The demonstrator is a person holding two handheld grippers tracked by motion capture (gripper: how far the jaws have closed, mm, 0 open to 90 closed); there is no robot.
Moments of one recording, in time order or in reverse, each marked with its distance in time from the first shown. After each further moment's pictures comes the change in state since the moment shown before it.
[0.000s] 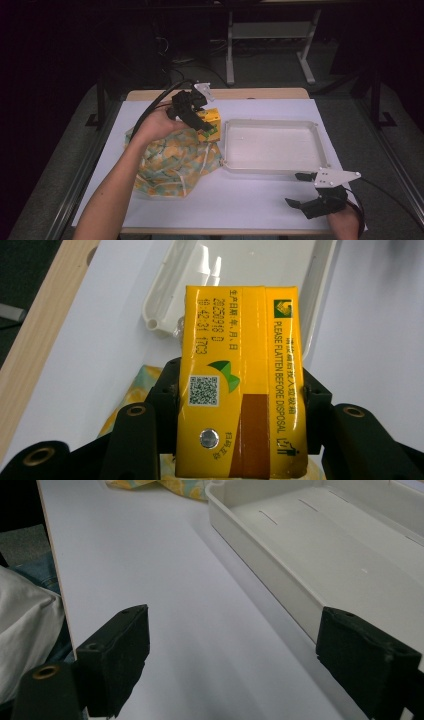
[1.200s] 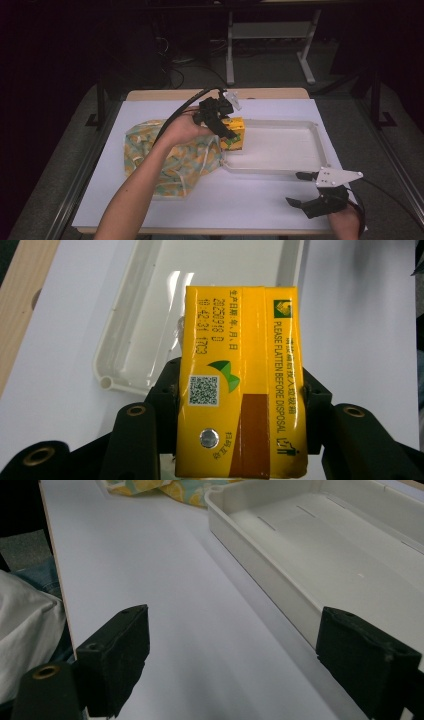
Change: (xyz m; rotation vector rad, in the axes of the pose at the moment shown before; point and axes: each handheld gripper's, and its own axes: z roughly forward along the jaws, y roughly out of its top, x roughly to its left) left arm -0.020 0.040 0.043 -0.010 -0.088 0.087; right arm -0.001 0.000 -0.002 -0.020 0.002 0.005
